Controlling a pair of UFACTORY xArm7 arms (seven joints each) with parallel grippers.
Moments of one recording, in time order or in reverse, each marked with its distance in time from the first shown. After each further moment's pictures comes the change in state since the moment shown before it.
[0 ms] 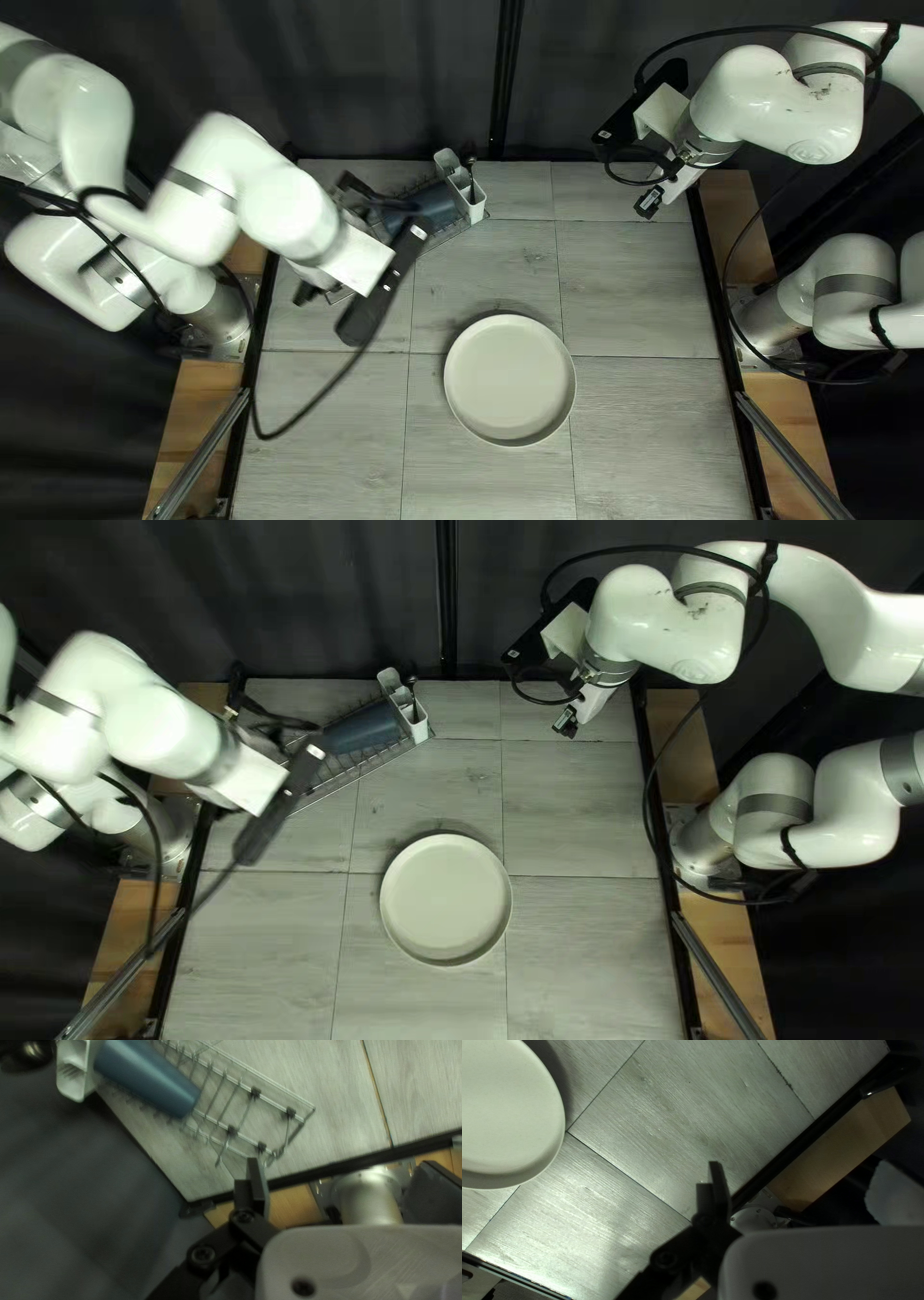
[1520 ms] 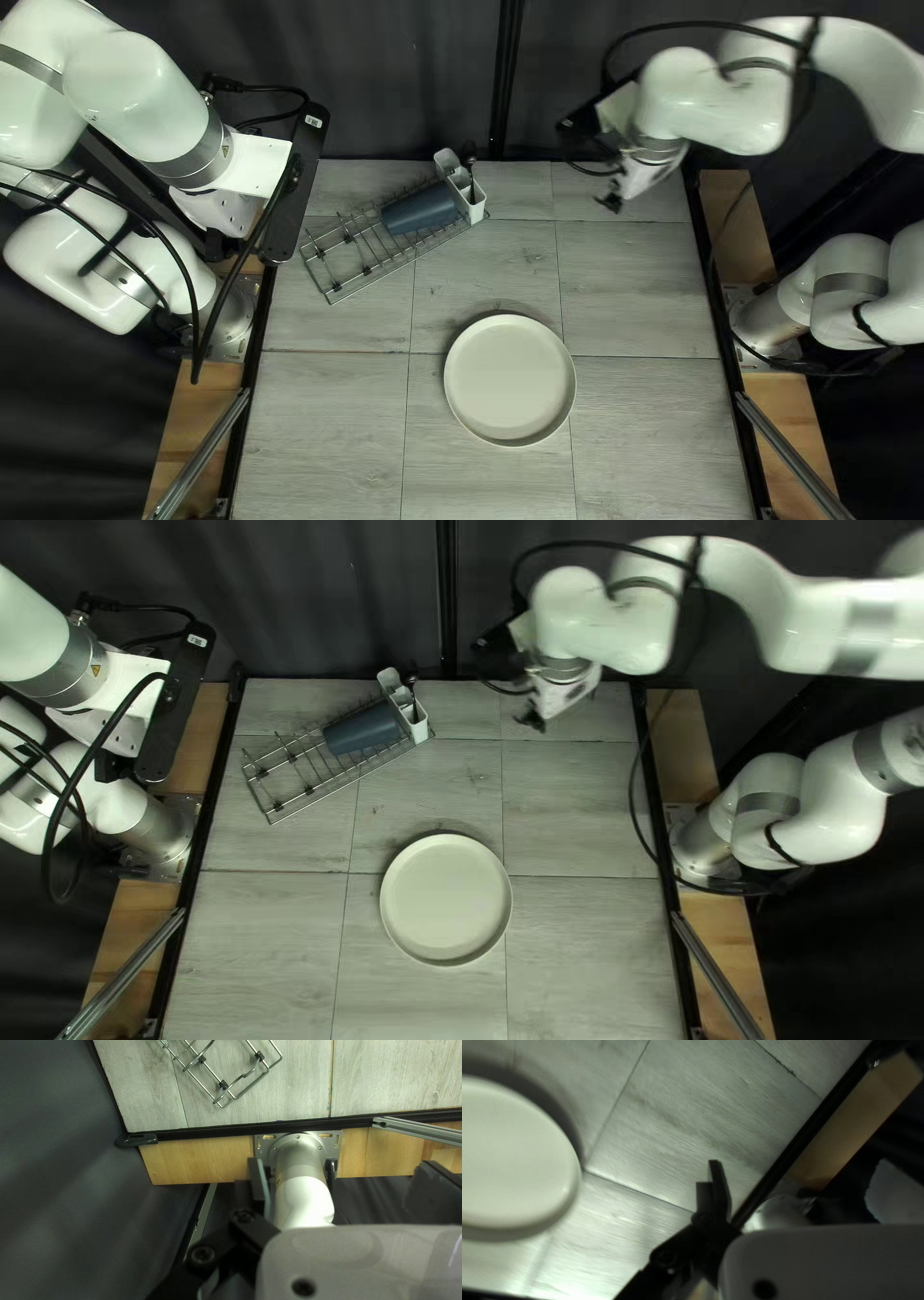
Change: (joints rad) left arm 0.078 0.124 -0.096 0.118 -0.092 0.209 -0.193; right arm -0.057 0.436 0.067 0.277 -0.072 0.004 0.524
